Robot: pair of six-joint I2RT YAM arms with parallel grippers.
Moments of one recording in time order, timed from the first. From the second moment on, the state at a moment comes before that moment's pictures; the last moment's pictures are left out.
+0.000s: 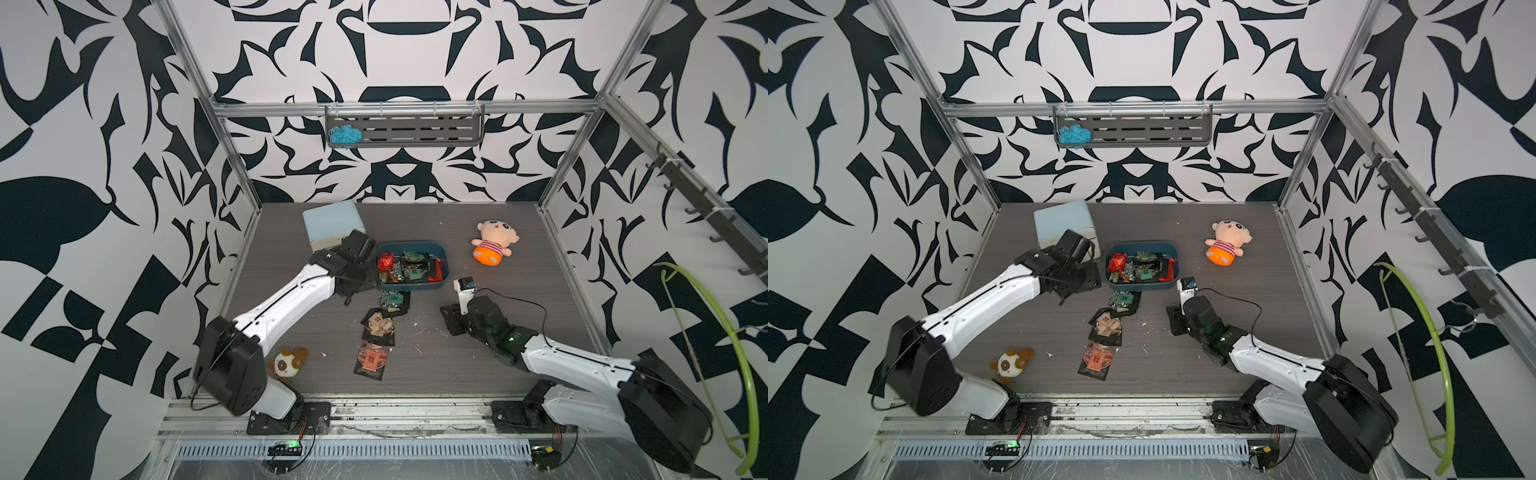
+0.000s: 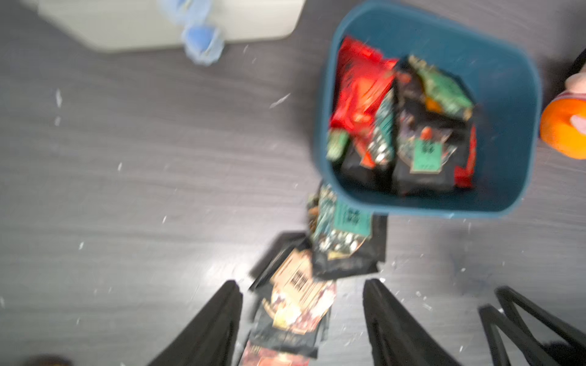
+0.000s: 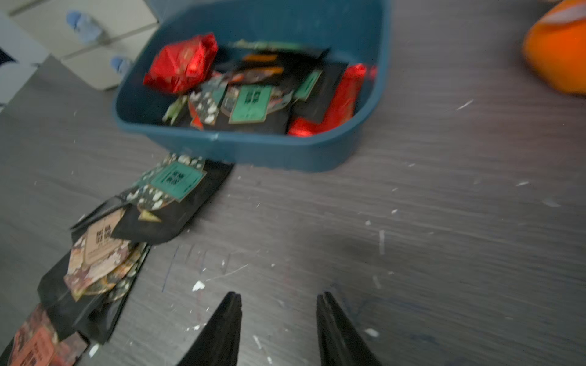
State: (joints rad) left arm -0.60 1.40 1.10 -0.81 -0.06 -0.77; right arm 0.74 1.21 0.40 0.14 0.07 0.44
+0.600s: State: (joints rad) left arm -0.73 1.17 0.62 -0.71 0.06 -0.93; right arm 1.11 1.44 0.59 0.08 -0.01 0.34
